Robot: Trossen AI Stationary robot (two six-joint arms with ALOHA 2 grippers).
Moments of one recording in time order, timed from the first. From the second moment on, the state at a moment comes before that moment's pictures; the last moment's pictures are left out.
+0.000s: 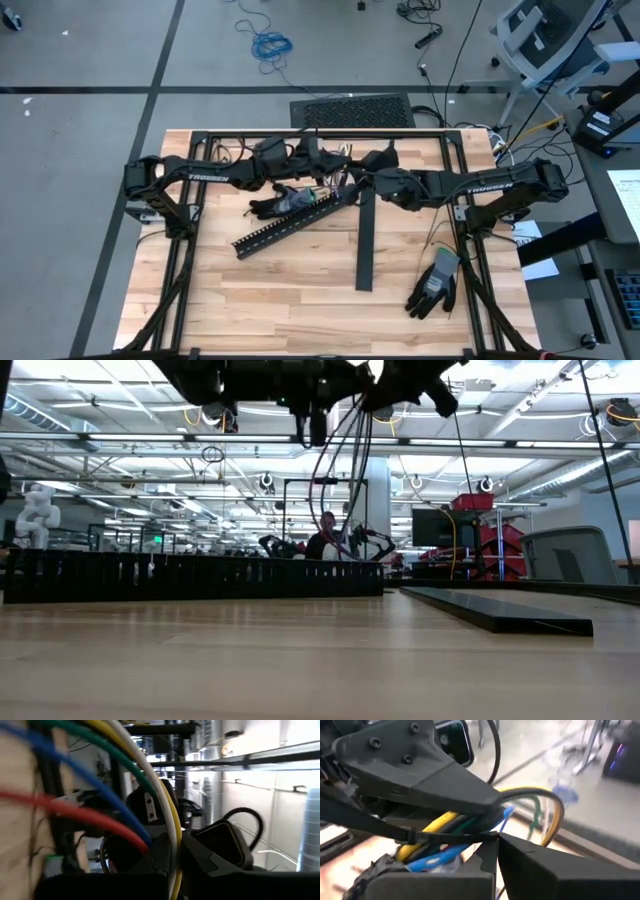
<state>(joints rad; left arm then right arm) 0.23 1.59 1.03 0.68 0.17 -1.53 0.04 1.36 1.10 -0.20 0.71 0.49</state>
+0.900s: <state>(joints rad) 0.18 1.64 0.93 0.63 0.19 -1.77 0.06 1.48 1.10 -0.33 0.46 0.84</state>
